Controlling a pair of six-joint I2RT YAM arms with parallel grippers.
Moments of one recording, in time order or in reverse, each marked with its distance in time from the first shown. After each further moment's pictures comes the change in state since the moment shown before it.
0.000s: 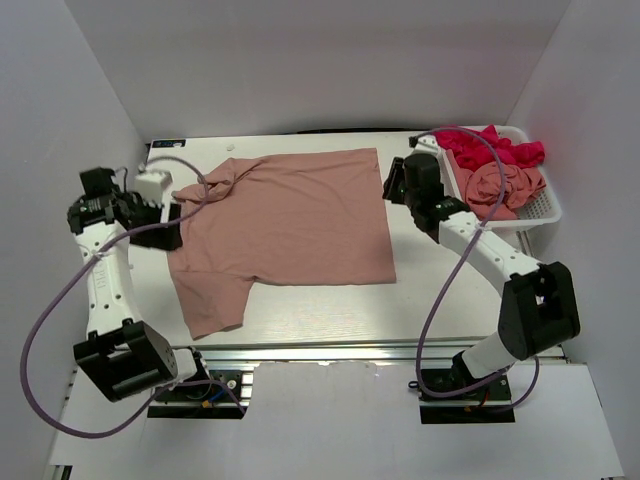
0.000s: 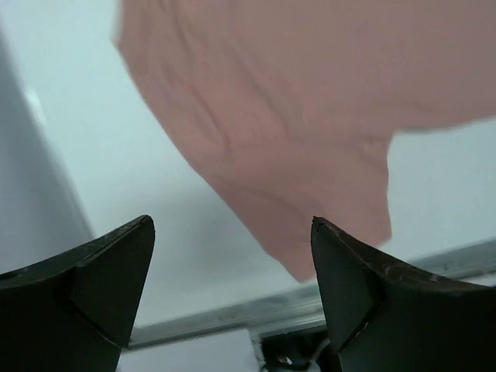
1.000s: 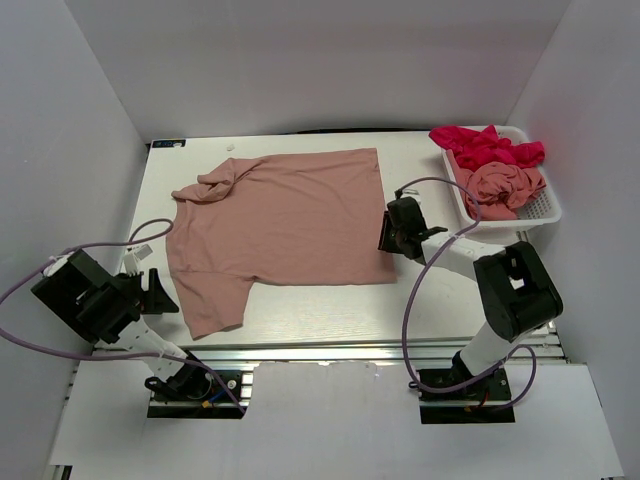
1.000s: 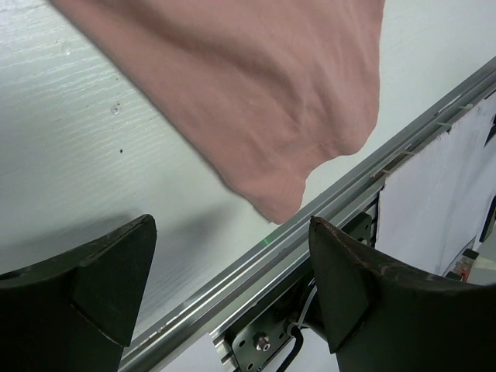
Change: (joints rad) left arm 0.534 0.444 -0.390 -0.225 0.311 0.639; right arm 0.053 0.094 -0.309 0.015 -0.034 0.098
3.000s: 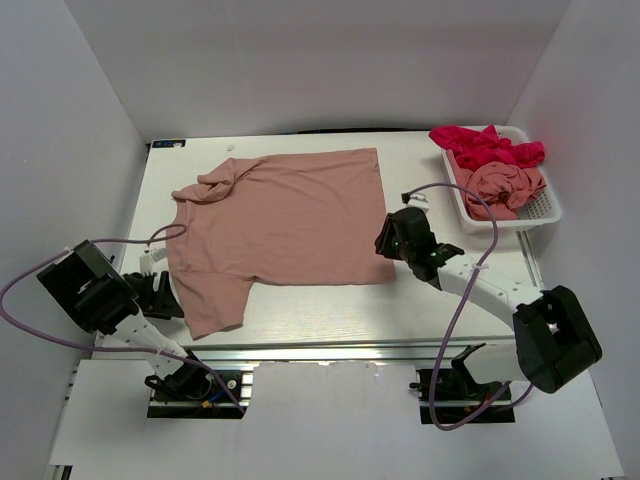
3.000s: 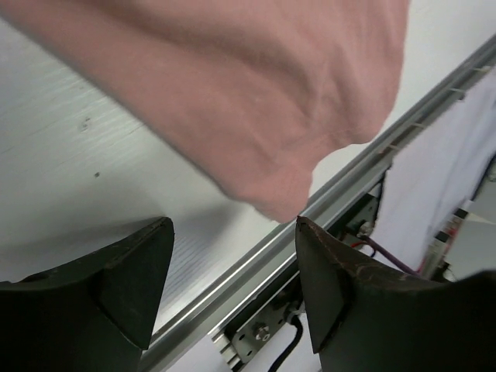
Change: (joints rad) left arm -0.111 0.058 -0.022 0.071 -0.113 -0.072; right arm 0.094 -0.298 -0.131 -0.005 0.027 0.134
